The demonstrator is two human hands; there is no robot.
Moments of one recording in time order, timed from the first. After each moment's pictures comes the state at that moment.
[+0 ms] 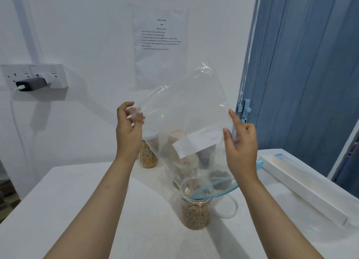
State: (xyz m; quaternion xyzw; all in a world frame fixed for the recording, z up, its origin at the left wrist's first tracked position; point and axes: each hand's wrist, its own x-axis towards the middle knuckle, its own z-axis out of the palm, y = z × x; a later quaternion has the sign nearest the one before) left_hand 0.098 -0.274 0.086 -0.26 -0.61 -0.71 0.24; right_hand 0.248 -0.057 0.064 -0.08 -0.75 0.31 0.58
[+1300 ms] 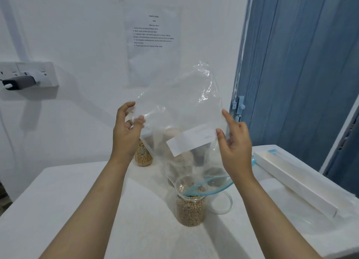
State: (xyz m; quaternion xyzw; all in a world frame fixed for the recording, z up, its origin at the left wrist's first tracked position) left_hand 0.111 -0.272 0.083 -0.29 -0.62 -0.71 0.18; right_hand 0.257 -0.056 0.062 -0.08 -0.77 0.30 0.56
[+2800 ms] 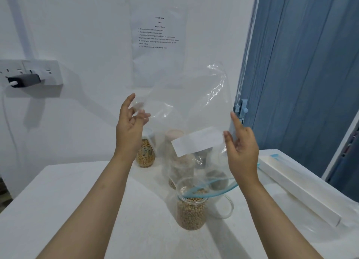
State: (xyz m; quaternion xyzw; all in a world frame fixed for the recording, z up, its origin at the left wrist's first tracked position) left_hand 0.105 -0.266 0.093 -0.27 -0.58 -0.75 0.17; right_hand 0.250 -0.042 0.053 -0.07 -0.76 0.30 0.57
